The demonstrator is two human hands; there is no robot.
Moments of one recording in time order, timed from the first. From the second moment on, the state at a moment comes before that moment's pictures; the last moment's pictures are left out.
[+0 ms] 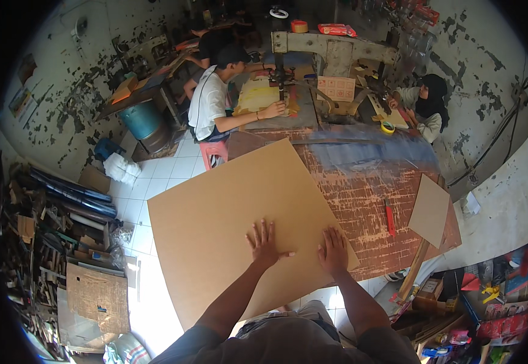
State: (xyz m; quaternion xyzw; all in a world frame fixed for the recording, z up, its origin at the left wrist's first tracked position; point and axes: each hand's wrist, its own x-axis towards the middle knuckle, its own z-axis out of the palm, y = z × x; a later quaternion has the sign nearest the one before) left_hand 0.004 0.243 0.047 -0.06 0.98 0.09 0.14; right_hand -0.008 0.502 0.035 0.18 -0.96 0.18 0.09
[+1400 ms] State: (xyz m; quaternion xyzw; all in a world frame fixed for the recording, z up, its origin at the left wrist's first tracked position) left_hand 0.002 0.246 0.046 -0.06 0.99 0.08 0.12; right_hand -0.011 0.505 0.039 0.18 -0.96 0.19 0.07
